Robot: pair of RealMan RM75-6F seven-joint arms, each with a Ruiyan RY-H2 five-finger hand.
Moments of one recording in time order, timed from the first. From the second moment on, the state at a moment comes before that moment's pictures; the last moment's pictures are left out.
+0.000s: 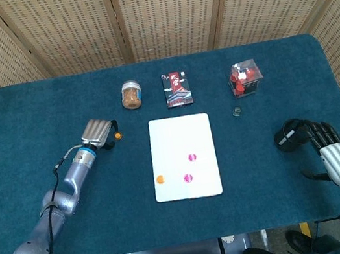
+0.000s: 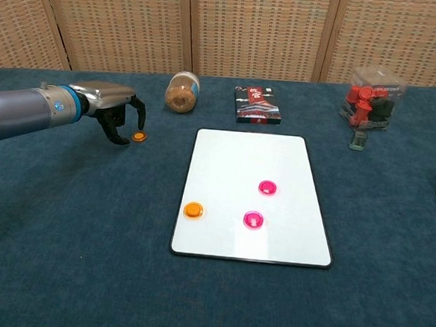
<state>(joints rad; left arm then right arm) -1.02 -1.94 -0.10 -0.34 1.42 0.57 -0.36 0.21 -1.30 0.04 -1.26 -1.57 1.43 0.23</state>
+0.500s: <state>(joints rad) -1.03 -1.97 -0.09 -0.28 1.43 0.55 -0.38 0.21 -1.30 0.04 -1.25 -1.57 1.43 0.23</state>
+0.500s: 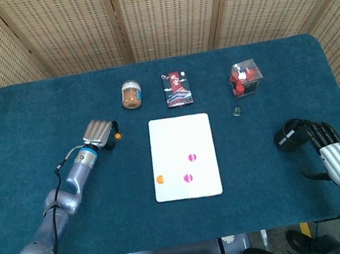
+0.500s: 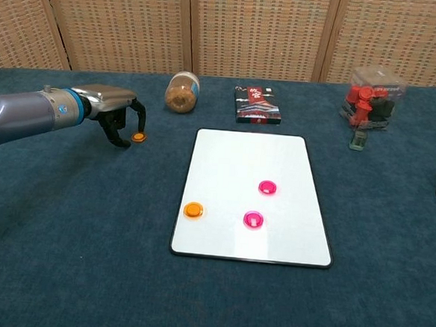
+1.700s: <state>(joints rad) -1.03 -1.92 -0.06 -0.43 1.48 0.67 -0.37 0.21 -1.30 0.04 -1.26 -1.57 1.43 0.24</state>
